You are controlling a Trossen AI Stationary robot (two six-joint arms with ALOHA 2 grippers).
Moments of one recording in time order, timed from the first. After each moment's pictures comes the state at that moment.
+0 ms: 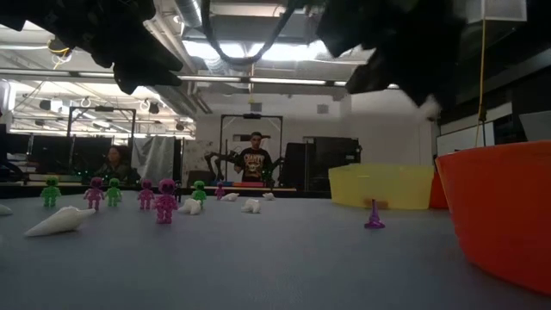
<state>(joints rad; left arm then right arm) -0.29 0.94 0.46 0.04 -0.45 -0.41 0.24 2.04 1.77 -1.50 -0.28 -0.03</state>
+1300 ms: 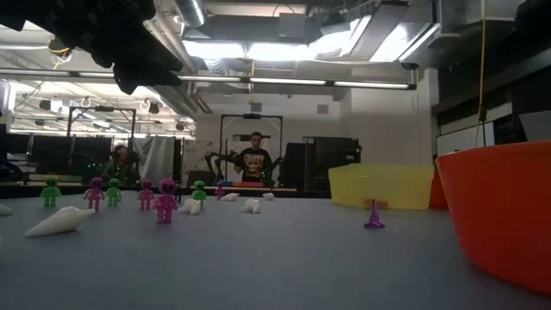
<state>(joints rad) -0.29 0.94 0.46 0.04 -0.45 -0.41 0.73 2.04 1.72 -1.57 -0.22 0.34</state>
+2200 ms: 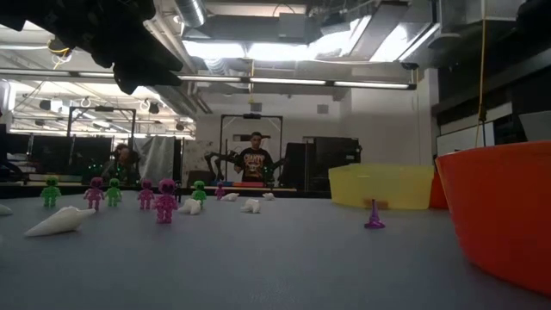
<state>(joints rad) -0.29 0.94 0.46 0.04 -0.45 -0.41 0.73 2.04 1.72 -1.57 -0.22 0.34</state>
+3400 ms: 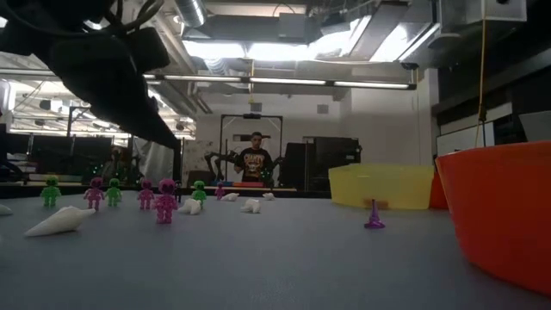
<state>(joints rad) -0.30 1.24 0.46 0.03 -0.45 -0.41 0.73 1.74 1.72 -1.57 0.36 0.35</state>
